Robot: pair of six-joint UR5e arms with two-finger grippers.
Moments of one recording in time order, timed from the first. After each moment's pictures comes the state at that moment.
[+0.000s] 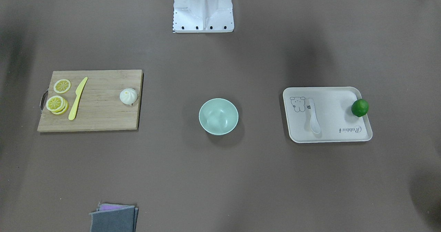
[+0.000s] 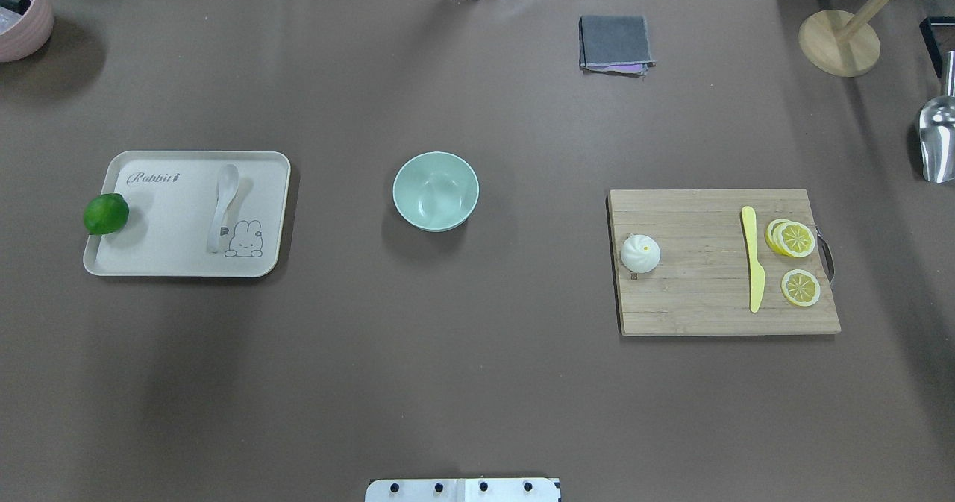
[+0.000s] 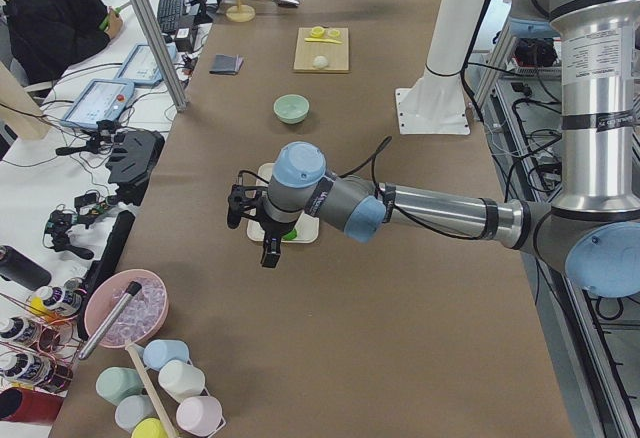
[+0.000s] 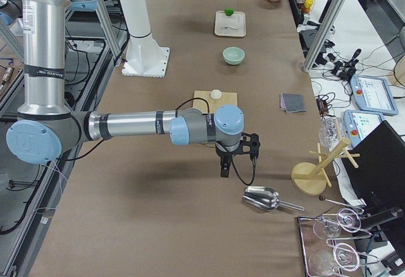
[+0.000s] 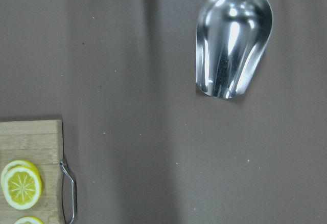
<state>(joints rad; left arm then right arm) -1.51 -1.47 -1.82 -1.96 -2.32 -0.44 1.51 -1.64 1.74 -1.47 2.41 0.20</state>
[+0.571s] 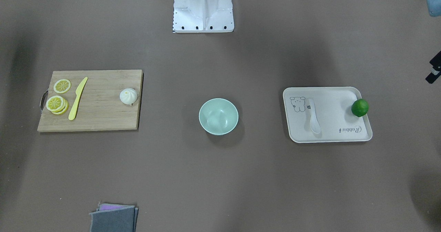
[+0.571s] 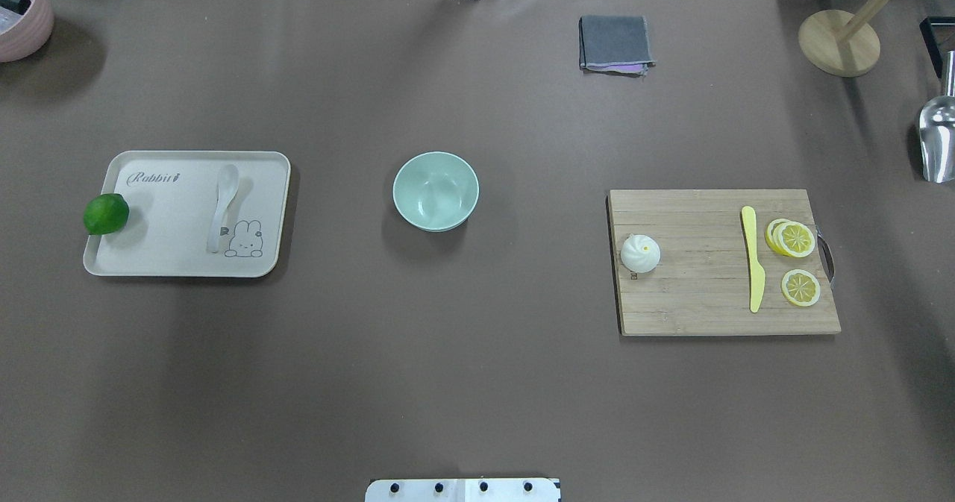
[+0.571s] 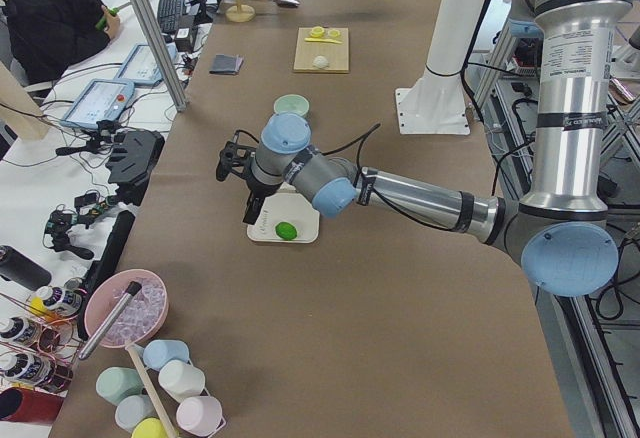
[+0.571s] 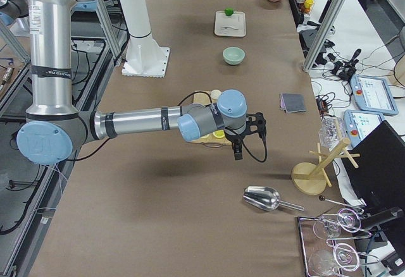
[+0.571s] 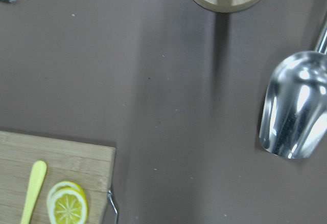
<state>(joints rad) -1.39 -1.59 -1.81 -2.11 -2.32 -0.55 1.43 -1.60 1.75 -1.27 2.44 0.32</state>
